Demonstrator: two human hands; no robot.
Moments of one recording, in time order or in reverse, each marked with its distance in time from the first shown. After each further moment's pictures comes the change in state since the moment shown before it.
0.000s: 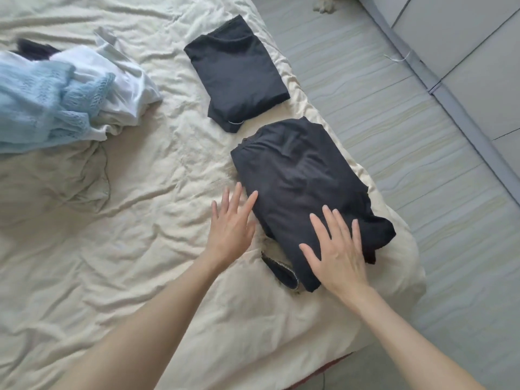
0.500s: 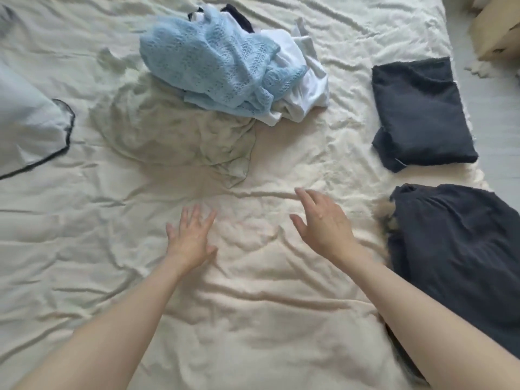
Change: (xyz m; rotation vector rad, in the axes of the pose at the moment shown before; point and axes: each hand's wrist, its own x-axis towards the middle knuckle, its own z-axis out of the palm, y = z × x) left_hand -0.125 -0.301 -0.029 -0.011 -0.253 -0.652; right_hand 0.133 -0.276 0.046 -0.053 -0.247 -0.523
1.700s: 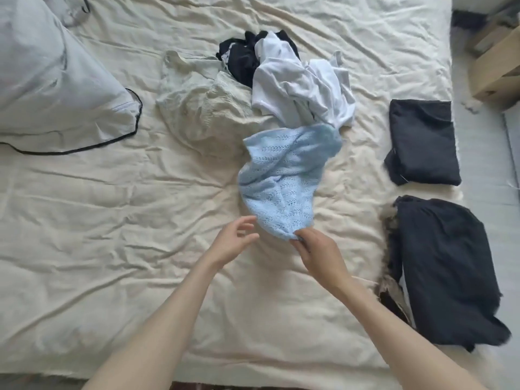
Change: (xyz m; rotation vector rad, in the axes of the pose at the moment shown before) left_hand -0.125 -0.028 -0.054 -1.272 -0.084 0.085; right_hand -0.082 -0.124 -0.030 0.291 0.033 -0.036
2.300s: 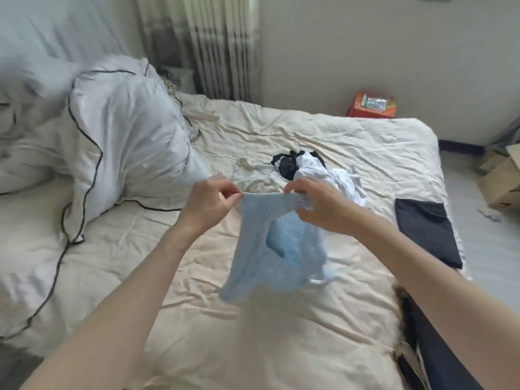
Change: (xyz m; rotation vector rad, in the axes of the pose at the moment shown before) left_hand -0.223 0.174 -0.127 0.537 0.706 0.693; right_hand -0.021 -0.208 -0.201 -0.038 -0.038 -0.543
